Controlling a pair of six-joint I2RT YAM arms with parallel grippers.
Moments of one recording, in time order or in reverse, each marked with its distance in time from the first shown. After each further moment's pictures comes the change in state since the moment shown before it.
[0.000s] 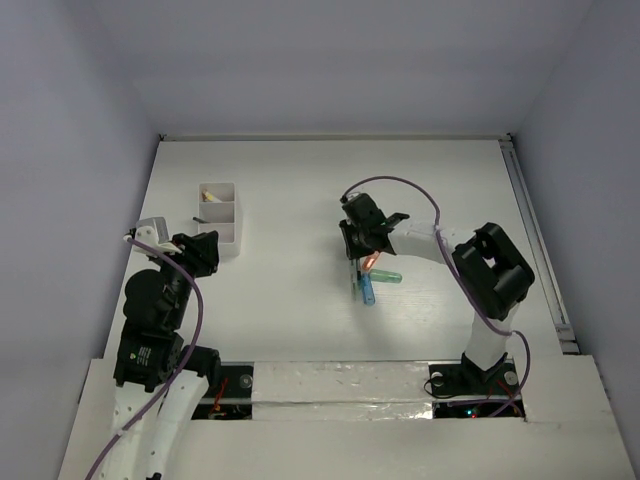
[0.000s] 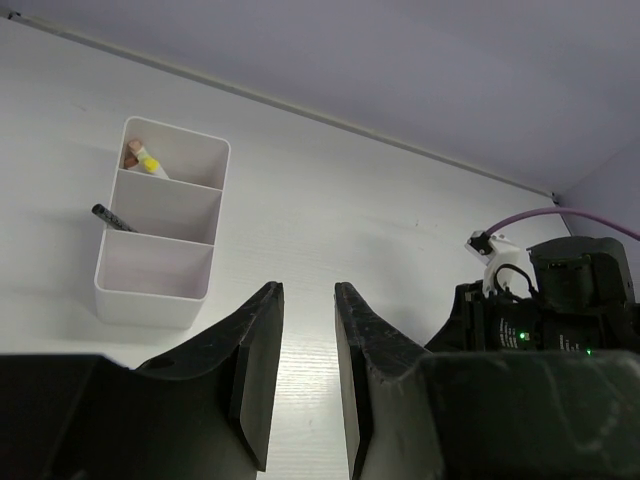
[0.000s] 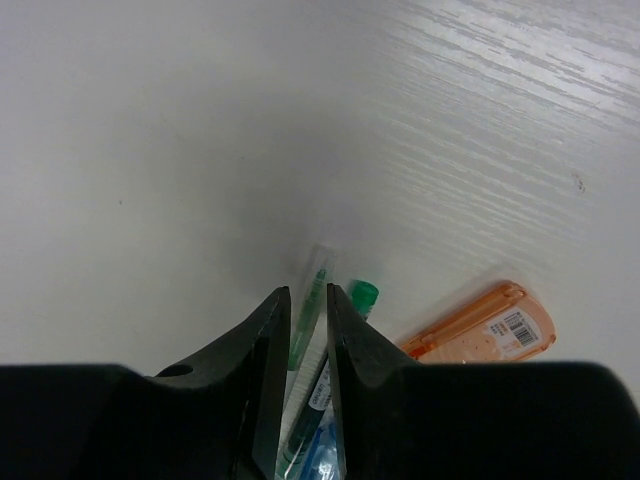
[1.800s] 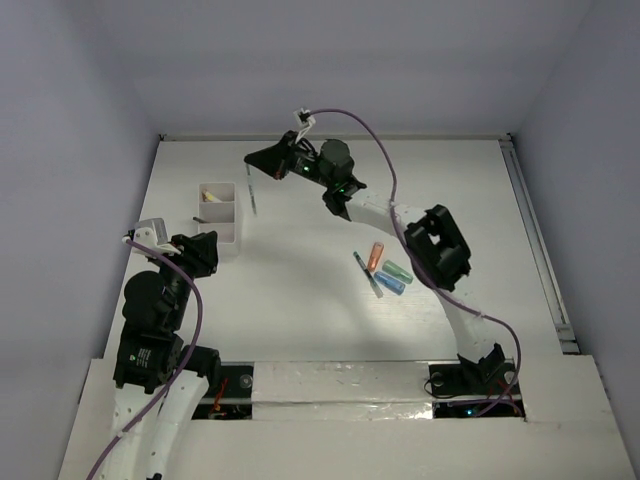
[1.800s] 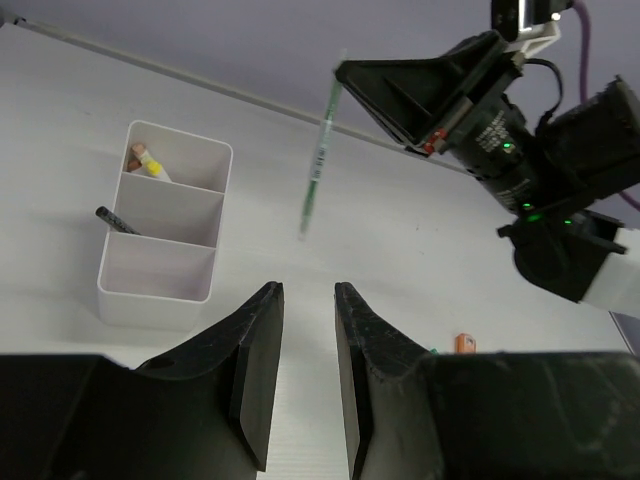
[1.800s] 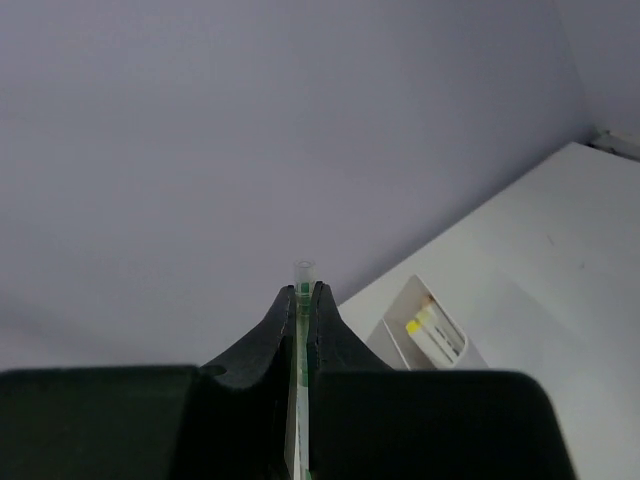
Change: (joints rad) left arm 0.000 -0.010 0.000 0.000 -0.006 0.000; right arm 0.023 0.406 0.644 1.033 -0.573 0.400
